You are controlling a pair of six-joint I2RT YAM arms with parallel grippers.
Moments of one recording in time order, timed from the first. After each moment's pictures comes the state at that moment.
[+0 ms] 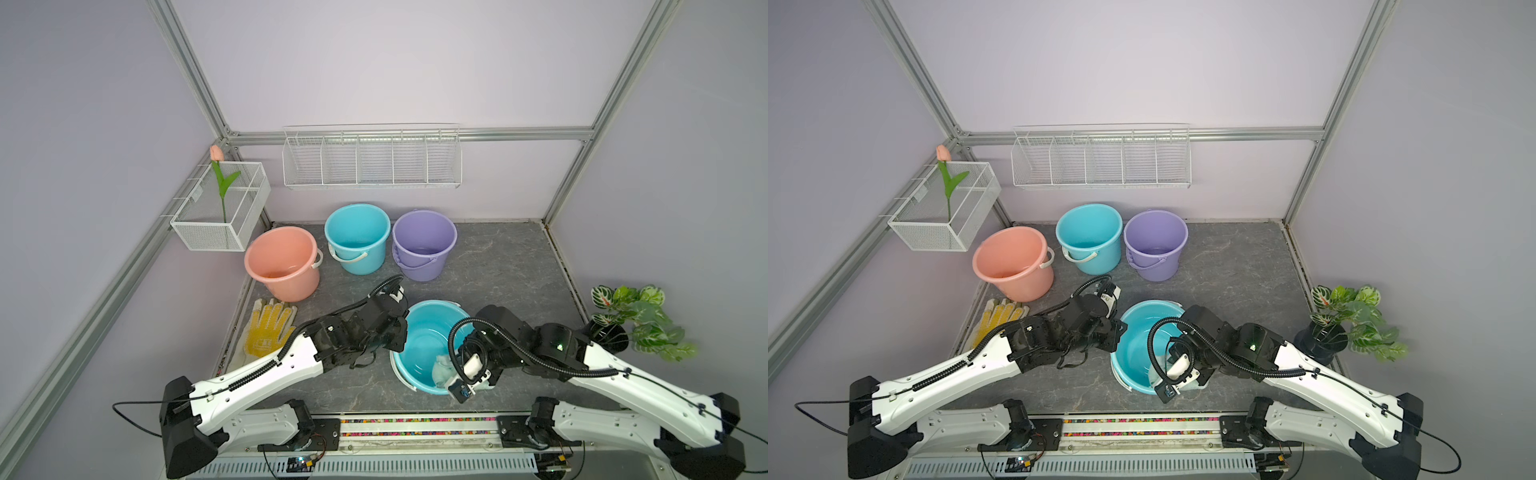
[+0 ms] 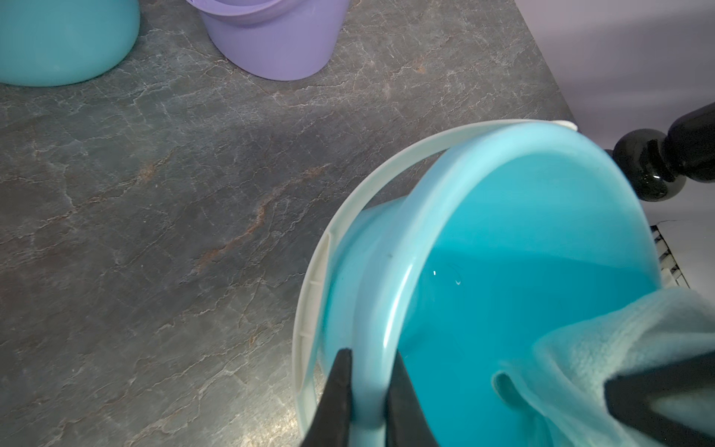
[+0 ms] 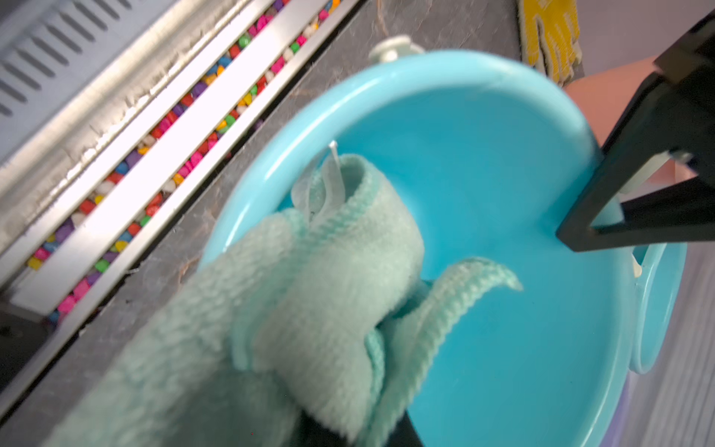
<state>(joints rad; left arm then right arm) -1.06 1.14 1.00 -0.65 -0.15 -0.62 1.04 0.97 0.99 -0.98 -0.13 -1.32</state>
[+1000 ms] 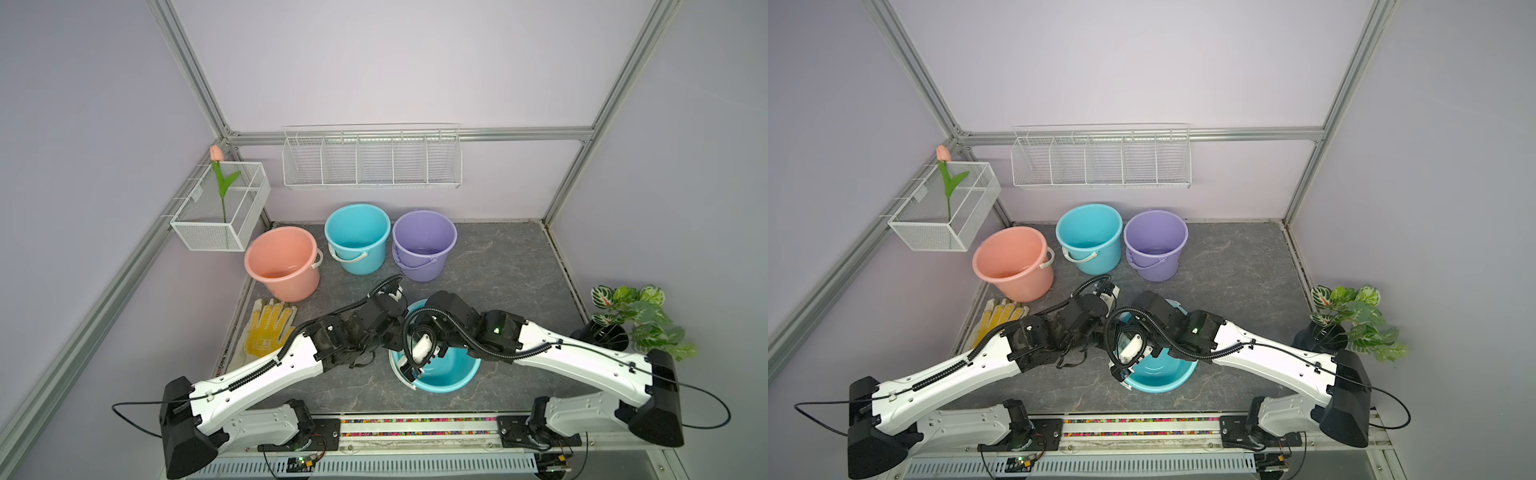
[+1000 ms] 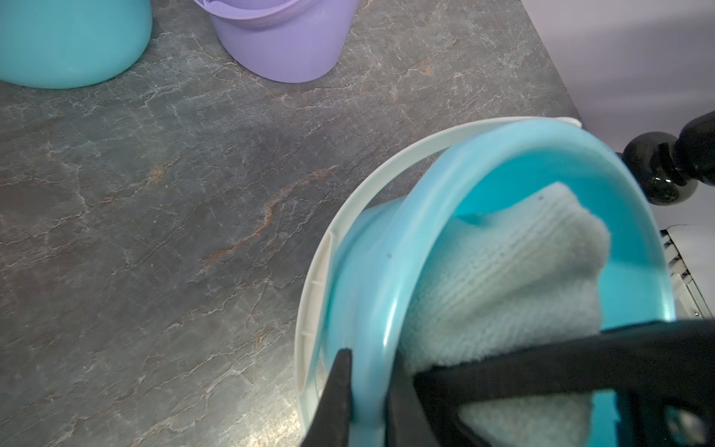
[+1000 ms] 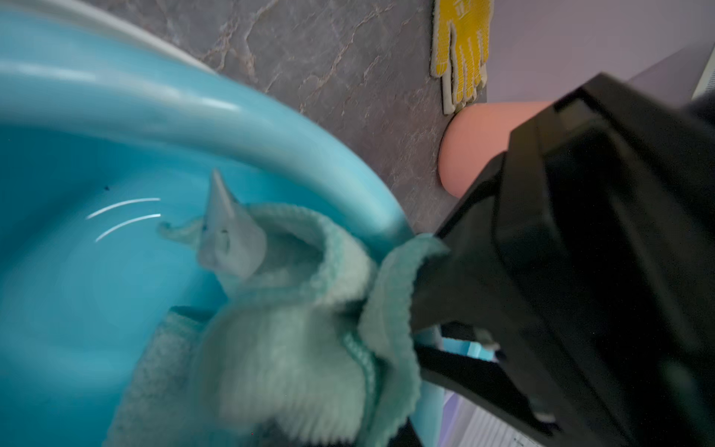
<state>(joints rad) -1.06 1.14 1.00 -0.66 -0.15 -0.62 1.11 1.32 1.12 -0.58 0.07 -1.54</state>
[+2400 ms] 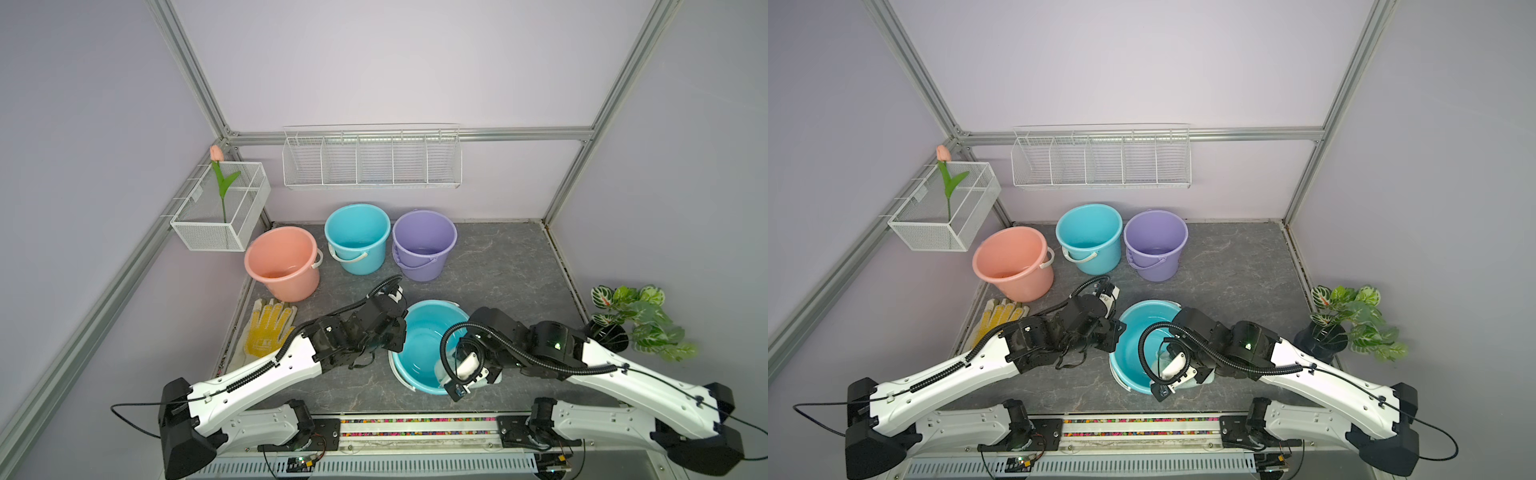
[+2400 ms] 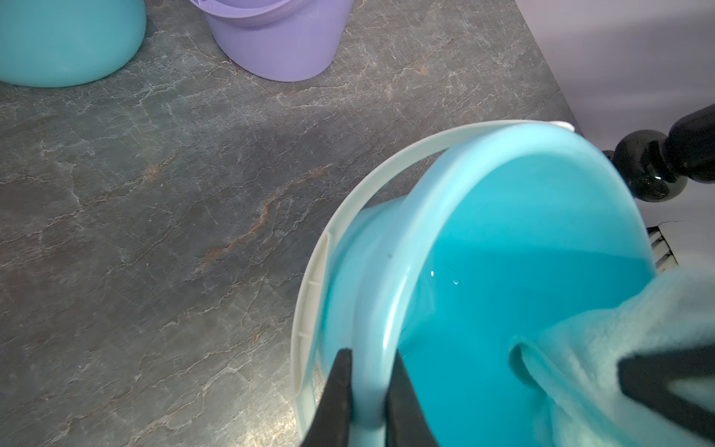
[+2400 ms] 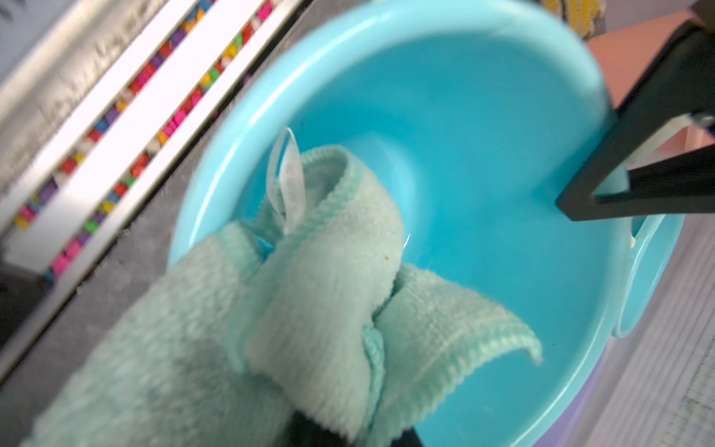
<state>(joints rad) -1.06 1.13 1.00 -0.66 -0.15 -0.62 1.11 1.01 1.06 -1.04 0.02 -1.26</state>
